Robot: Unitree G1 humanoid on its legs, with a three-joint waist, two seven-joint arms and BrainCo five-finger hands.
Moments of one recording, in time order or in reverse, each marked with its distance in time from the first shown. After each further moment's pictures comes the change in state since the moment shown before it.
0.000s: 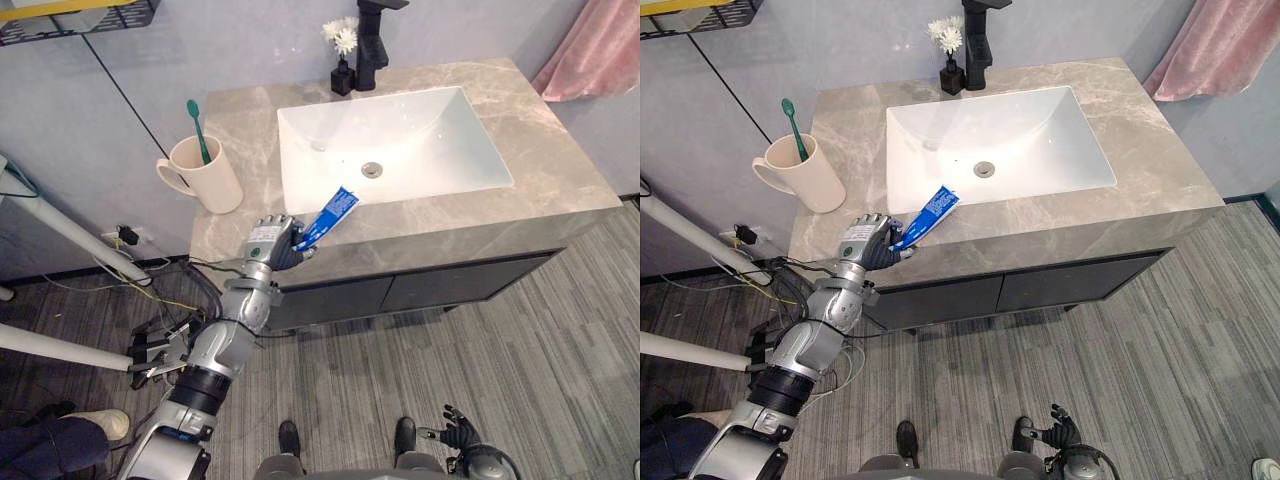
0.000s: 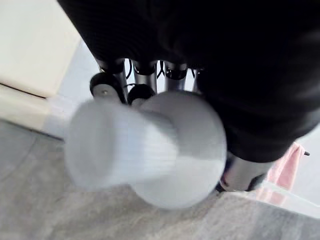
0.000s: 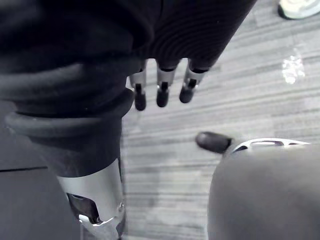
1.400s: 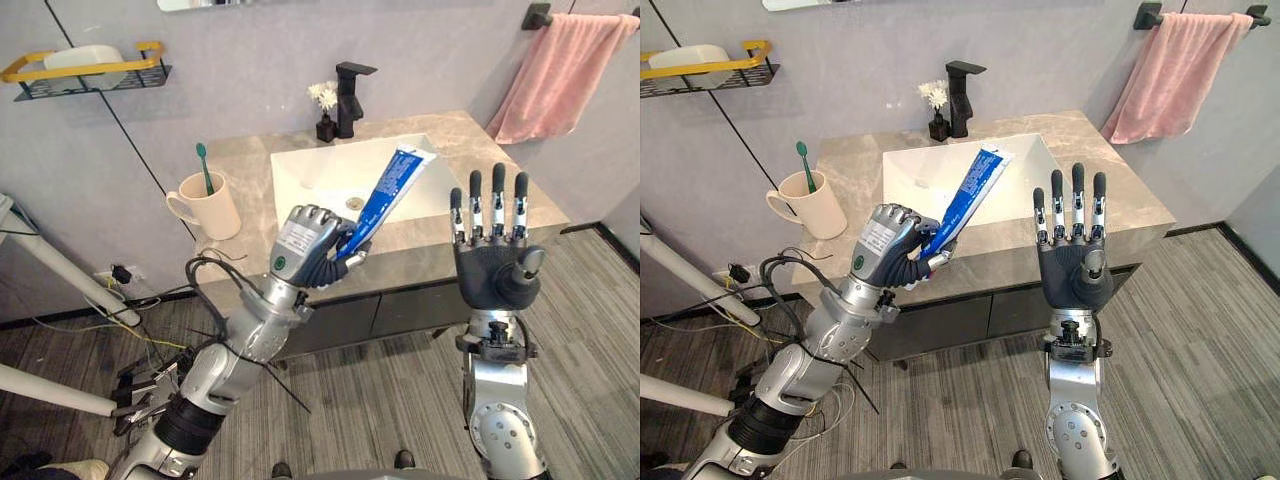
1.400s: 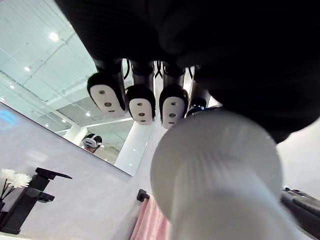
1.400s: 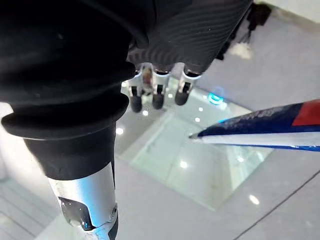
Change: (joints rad) left arm 0.115 0.070 -0.220 -0.409 -0.016 -0.158 0.068; right arm -0.027 -0.057 0.362 -1.335 1.274 -0.267 0.108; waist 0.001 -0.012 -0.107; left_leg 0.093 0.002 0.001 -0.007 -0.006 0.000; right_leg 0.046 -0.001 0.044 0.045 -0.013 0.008
